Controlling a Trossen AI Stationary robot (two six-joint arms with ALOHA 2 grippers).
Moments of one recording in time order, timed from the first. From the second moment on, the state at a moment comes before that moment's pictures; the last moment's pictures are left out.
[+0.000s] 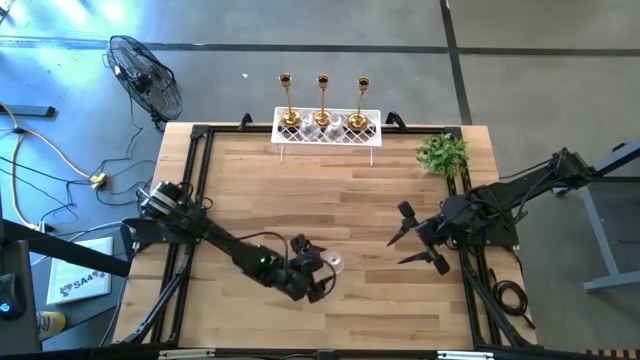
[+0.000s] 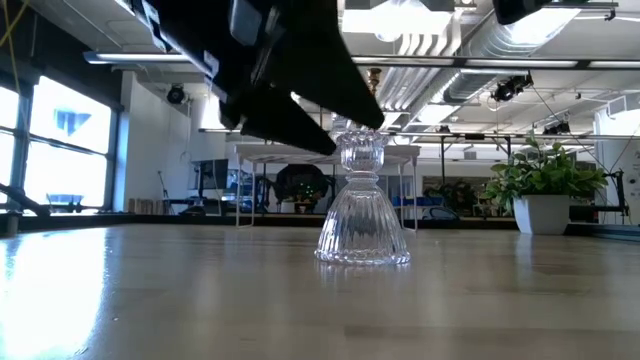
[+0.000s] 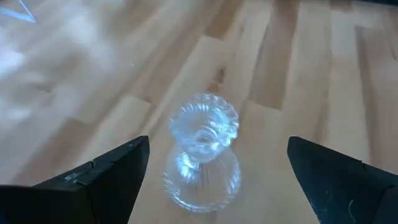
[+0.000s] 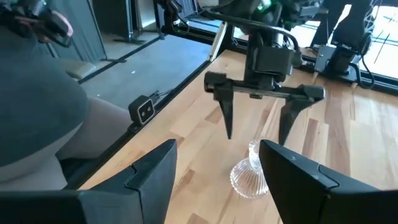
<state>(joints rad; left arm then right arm) -0.51 1.87 1.14 0.05 -0.68 -0.56 0.38 0.84 0.65 -0.16 -0.11 -0.07</state>
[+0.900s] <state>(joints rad) -0.37 1.91 1.14 0.01 -0.51 -0.60 0.38 0.84 0.65 -0.21 -0.10 -0.10</state>
